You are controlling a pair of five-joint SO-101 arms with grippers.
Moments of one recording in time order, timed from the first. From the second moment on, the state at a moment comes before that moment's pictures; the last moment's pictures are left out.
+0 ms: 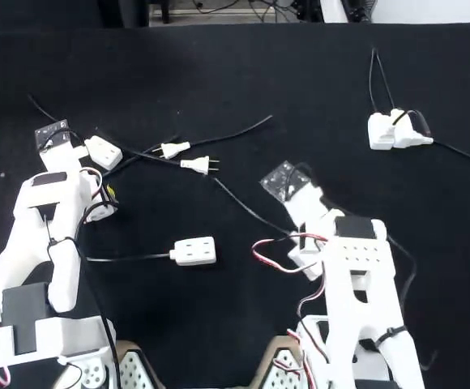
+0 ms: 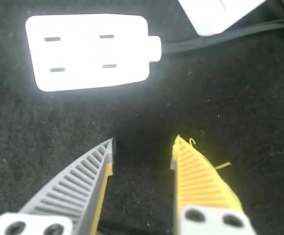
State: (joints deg) left arm -17.0 -8.1 42.1 46.7 8.1; right arm 3.5 -39.1 63.5 63.9 46.2
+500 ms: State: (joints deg) left arm -17.0 -8.1 42.9 46.7 8.1; right arm 17.8 -30.8 62.6 44.9 62.7
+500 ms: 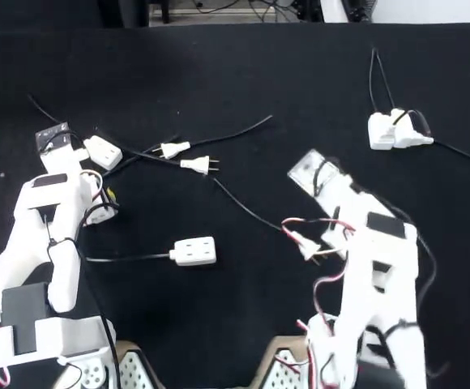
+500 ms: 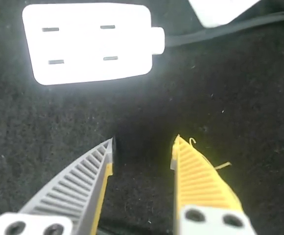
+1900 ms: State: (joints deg) left arm -17.0 -8.1 42.9 46.7 8.1; right arm -18.7 -51.5 68.2 76.8 83.4
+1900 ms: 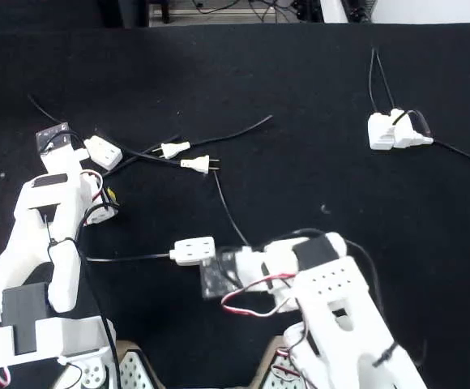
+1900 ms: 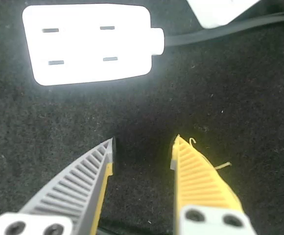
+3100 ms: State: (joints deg) left arm -17.0 -8.1 42.9 46.7 8.1; right arm -9.8 -54.5 85.0 50.9 90.9
